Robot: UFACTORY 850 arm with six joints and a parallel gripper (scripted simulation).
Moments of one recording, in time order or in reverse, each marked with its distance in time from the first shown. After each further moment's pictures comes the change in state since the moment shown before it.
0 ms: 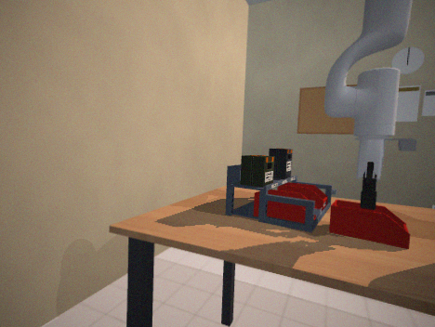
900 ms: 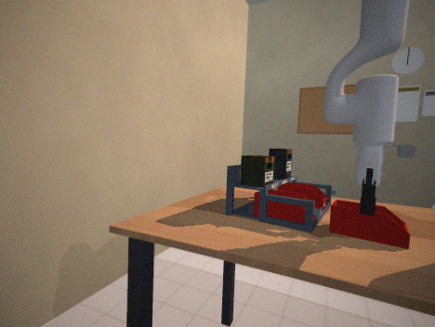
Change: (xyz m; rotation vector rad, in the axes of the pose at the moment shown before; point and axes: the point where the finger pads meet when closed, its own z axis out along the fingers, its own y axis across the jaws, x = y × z) arm 0.000 0.000 0.015 -0.001 0.002 0.000
